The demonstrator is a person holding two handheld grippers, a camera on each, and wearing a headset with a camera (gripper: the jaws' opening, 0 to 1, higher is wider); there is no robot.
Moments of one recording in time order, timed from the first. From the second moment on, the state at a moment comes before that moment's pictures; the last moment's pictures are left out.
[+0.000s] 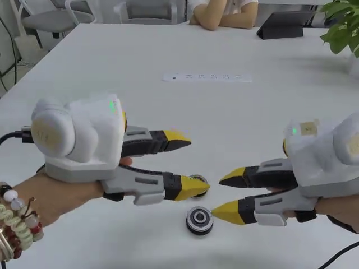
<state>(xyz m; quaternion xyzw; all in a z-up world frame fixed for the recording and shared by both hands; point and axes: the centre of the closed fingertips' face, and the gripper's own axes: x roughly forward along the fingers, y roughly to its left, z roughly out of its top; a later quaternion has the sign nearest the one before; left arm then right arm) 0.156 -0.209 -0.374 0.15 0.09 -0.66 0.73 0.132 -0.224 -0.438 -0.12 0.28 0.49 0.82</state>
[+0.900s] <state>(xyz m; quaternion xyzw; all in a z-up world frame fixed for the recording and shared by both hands) 0.126 -0.221 -0.453 0.23 0.17 -0.68 0.67 0.119 -0.214 -0.476 -0.16 0.32 0.49 0.79</state>
